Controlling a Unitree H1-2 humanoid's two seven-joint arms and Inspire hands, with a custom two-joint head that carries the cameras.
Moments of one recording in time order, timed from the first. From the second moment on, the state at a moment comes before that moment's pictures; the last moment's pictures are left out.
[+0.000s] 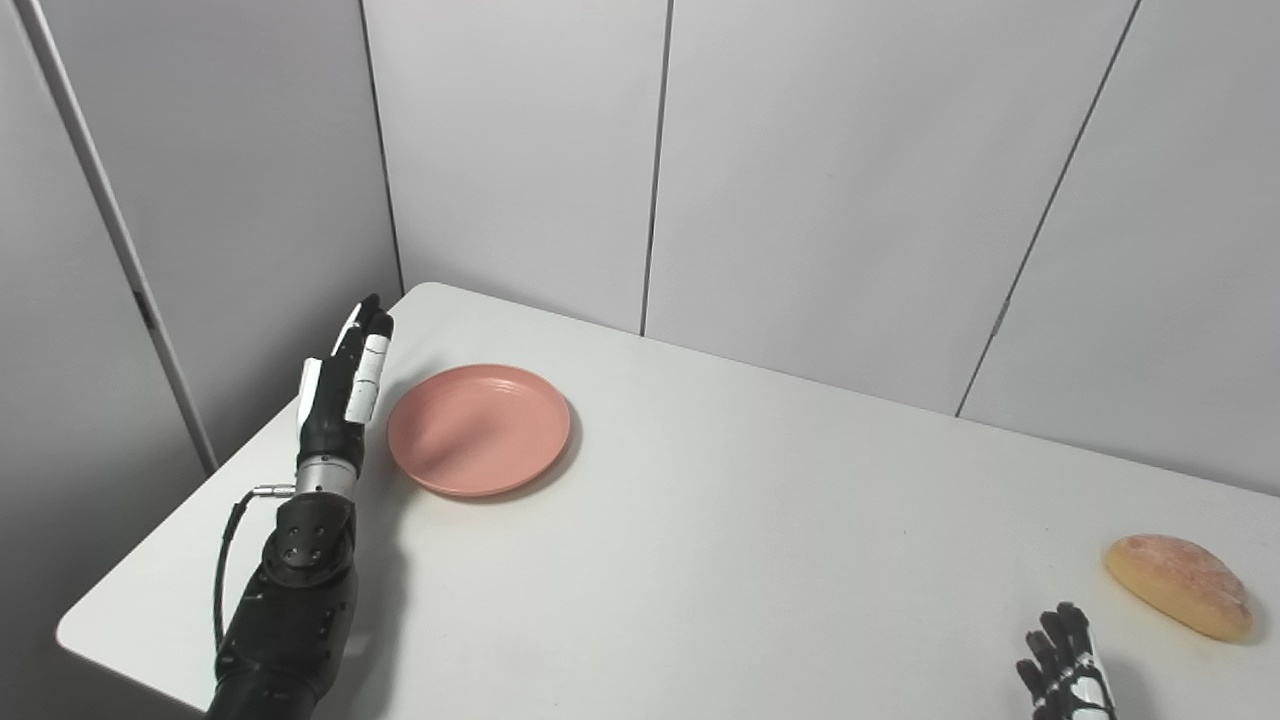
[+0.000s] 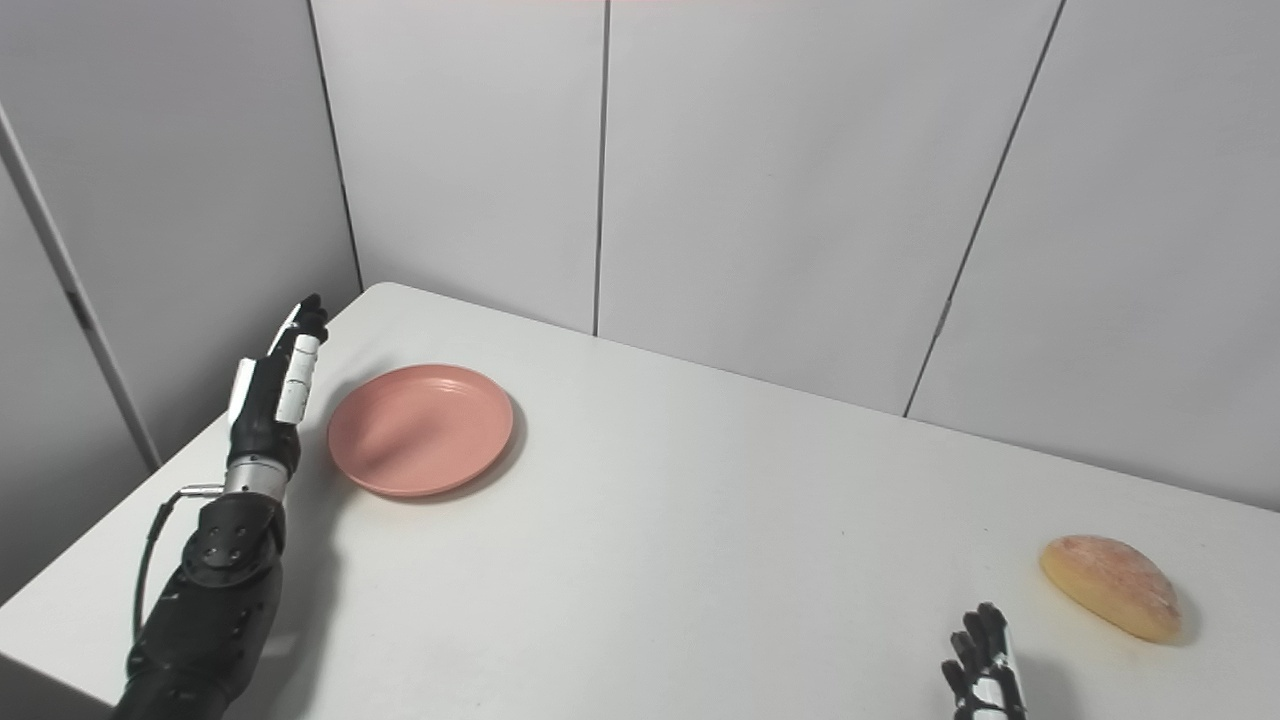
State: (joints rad) left arm -0.45 0.40 0.31 0.56 -0.06 -0.23 0.12; right arm 0.00 -0.03 0.01 -0.04 0.14 -0.12 0.12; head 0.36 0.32
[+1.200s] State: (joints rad) left arm -0.51 0.36 0.27 0.75 -0.07 -0.31 0.12; right arm 0.02 -0.04 0.01 -0.05 0.14 -0.15 0.12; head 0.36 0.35
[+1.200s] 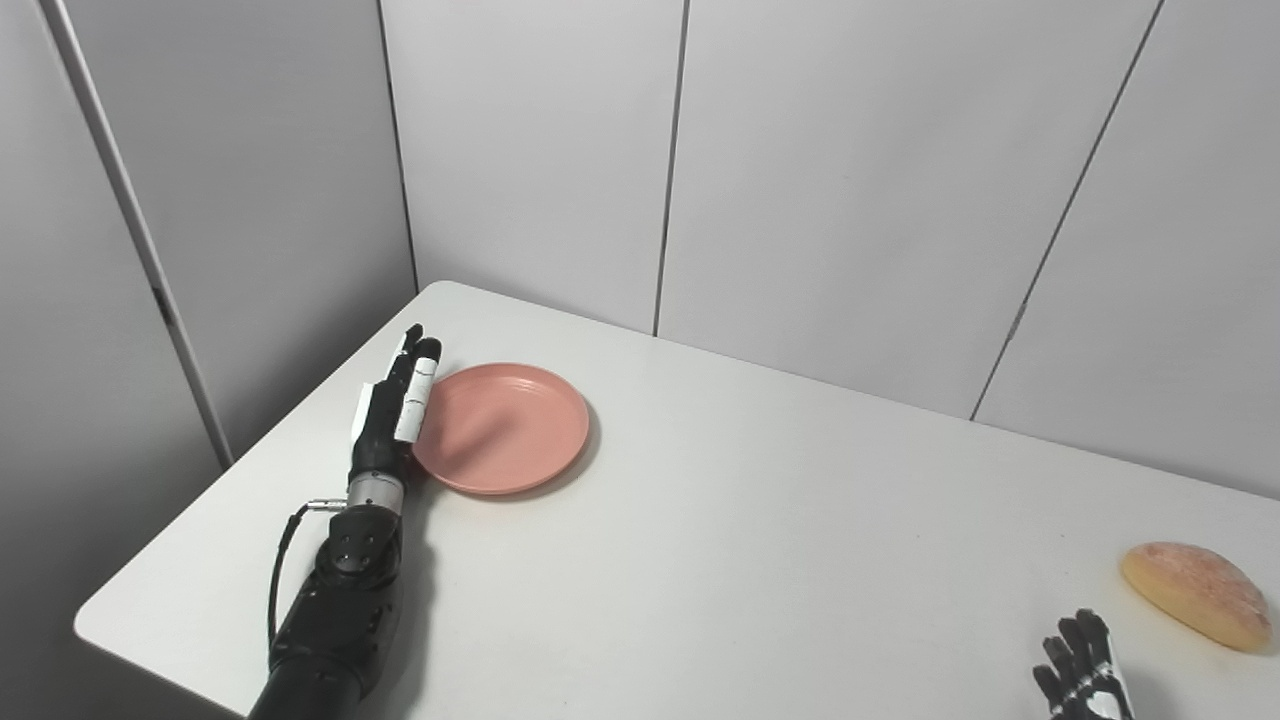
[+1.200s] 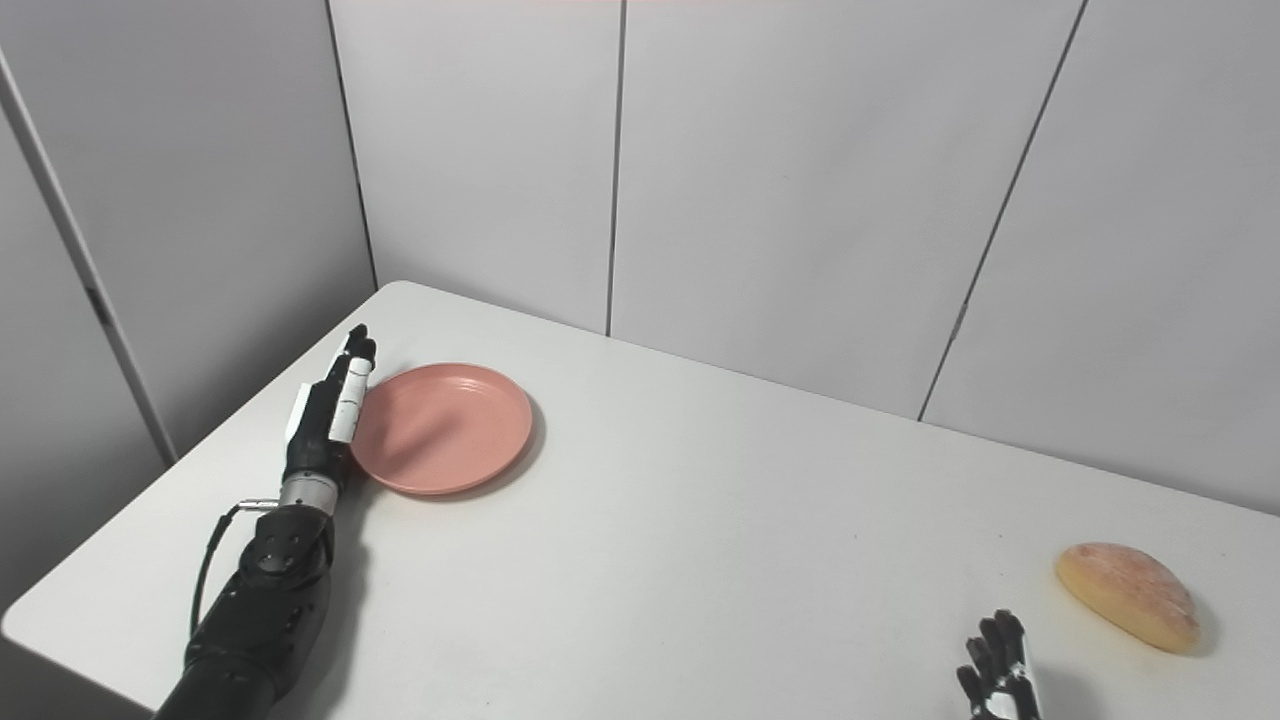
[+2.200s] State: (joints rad) left arm -0.55 0.24 0.20 0.73 -0.11 -0.31 0.11; right arm 0.03 -0.04 0.02 -0.06 0.14 -0.15 0.12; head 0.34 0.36
